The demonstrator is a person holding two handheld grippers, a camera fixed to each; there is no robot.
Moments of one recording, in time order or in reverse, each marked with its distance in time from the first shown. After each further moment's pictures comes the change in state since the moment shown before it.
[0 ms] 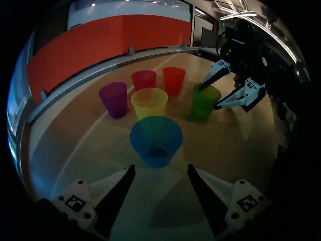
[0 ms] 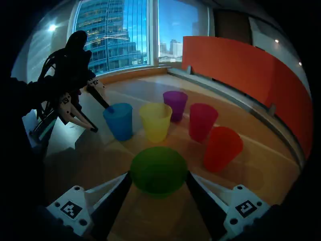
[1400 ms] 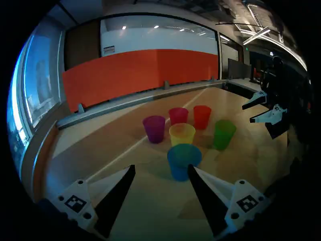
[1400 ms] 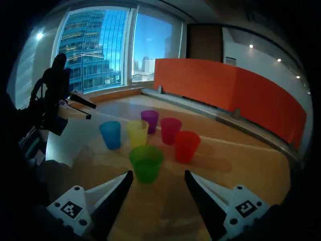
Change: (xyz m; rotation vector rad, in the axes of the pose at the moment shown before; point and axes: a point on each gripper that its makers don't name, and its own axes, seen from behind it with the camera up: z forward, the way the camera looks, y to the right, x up) left arm 0.037 -0.041 -0.077 0.292 0.289 -0.093; right arm 0.007 0.008 -0.097 -0.259 0.186 0.093
